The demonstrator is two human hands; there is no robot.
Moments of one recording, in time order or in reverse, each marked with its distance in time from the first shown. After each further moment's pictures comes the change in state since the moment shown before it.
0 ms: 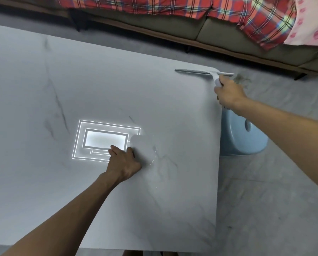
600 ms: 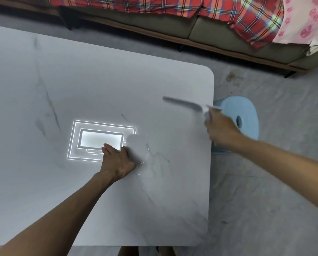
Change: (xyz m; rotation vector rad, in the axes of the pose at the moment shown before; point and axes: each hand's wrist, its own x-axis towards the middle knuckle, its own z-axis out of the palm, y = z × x) left_hand -0.005 0.000 0.009 0.055 0.045 0.005; right_hand -0.110 0.014 0.016 -0.119 -0.177 0.070
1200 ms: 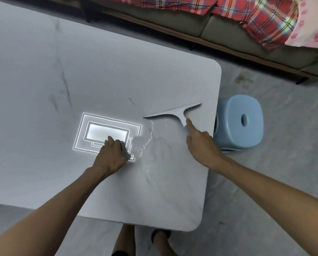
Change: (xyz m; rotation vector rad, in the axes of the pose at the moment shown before) left_hand -0.057 -0.035 0.020 0.004 0.146 0.167; right_hand -0.062 0.024 0.079 -0.082 -0.060 -0.234
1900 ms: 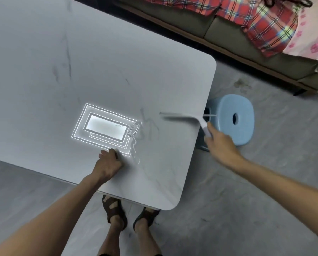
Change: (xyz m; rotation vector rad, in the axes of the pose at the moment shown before) left_hand -0.082 0.021 0.097 -0.229 -0.041 -0.300; right_hand -0.063 0.098 -0.026 0.016 0.057 -0.050
